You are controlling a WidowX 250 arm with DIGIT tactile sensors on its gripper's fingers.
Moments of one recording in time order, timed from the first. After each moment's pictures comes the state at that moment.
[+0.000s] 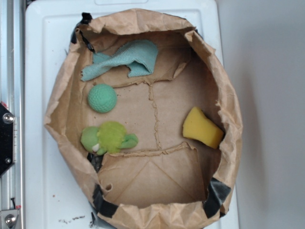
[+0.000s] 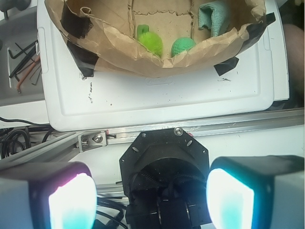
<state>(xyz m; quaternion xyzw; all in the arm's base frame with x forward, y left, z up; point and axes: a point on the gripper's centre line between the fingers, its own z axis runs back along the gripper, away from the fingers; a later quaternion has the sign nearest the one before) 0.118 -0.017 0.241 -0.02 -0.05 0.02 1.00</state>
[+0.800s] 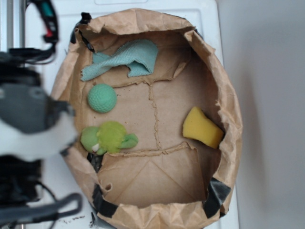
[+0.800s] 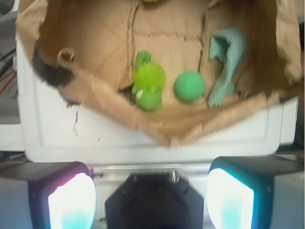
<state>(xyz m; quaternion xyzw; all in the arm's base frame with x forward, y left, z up) 0.200 -0.013 0.193 0.02 -0.05 -0.03 1.00</state>
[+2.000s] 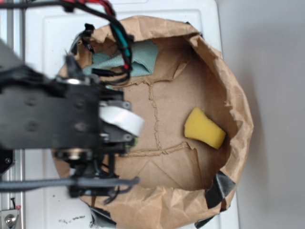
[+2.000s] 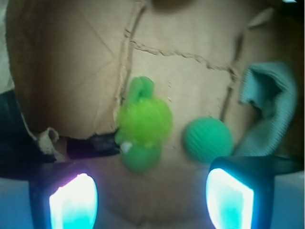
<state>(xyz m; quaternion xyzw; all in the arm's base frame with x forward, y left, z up) 0.237 -0.006 0.104 0.00 -0.06 -0.08 1.00</state>
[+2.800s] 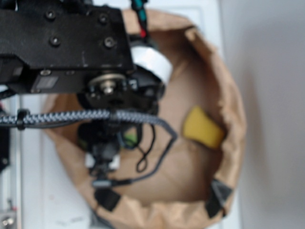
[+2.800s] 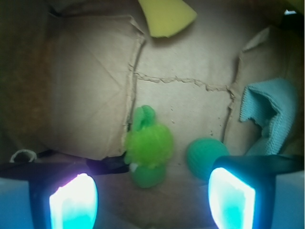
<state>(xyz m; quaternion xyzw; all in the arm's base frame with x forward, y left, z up) 0.251 0.020 0.140 -0.05 -0.08 -0.03 1.00</state>
